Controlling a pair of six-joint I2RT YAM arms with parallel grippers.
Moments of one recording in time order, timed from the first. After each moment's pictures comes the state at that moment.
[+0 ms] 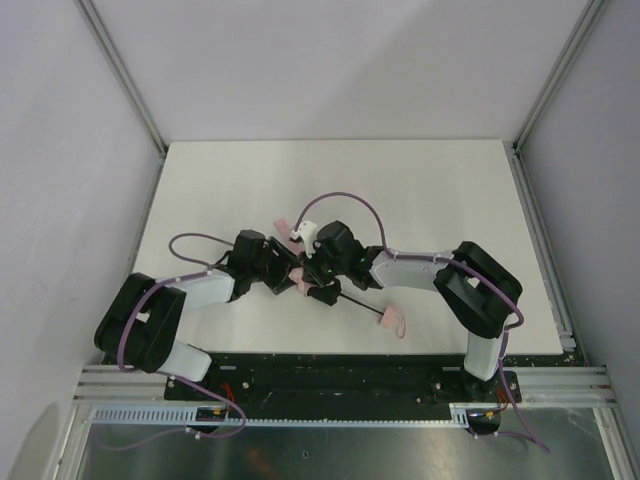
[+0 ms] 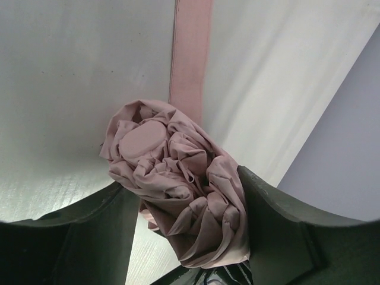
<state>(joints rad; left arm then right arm) -0.40 1.44 0.52 0.15 0.25 -1.25 0.91 1.84 1.08 0.11 -0.16 -0.01</state>
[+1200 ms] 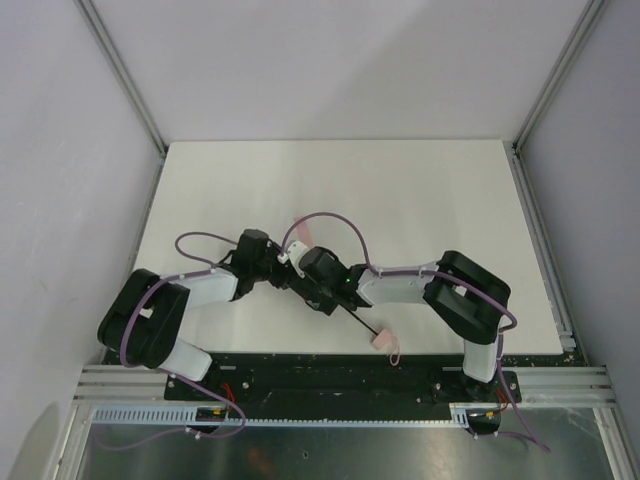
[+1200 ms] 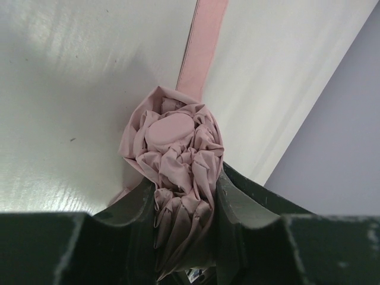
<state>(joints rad) -0.43 1.48 0.54 0.18 0.30 -1.27 1.05 1.86 1.06 0.01 0.21 -0.04</state>
